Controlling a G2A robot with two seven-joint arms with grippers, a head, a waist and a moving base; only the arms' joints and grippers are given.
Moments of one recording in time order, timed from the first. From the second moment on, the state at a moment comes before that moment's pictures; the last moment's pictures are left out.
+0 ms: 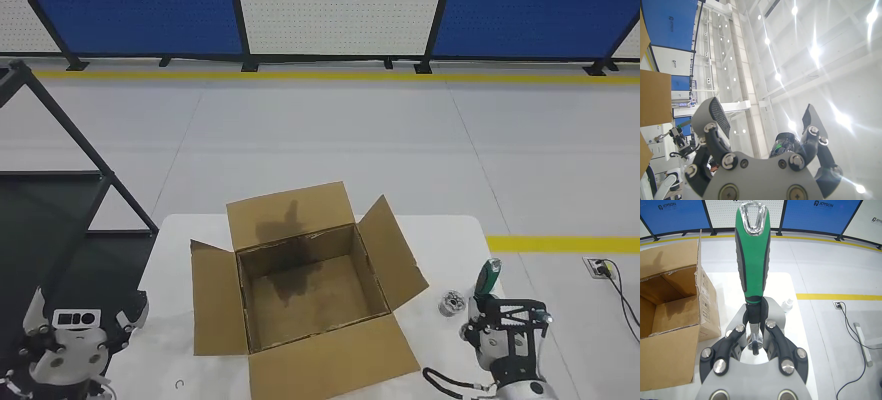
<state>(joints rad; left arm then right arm) 1.63 -1.25 -1.97 -2.04 -1.16 -0.05 -0.70 -1.61 -1.51 1.57 -2.35 -1.55 0.06 0.62</state>
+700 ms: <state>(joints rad) 1.63 -1.25 -1.97 -2.04 -1.16 -0.05 -0.70 -1.47 -1.50 1.74 -2.20 -1.37 0.25 1.06</state>
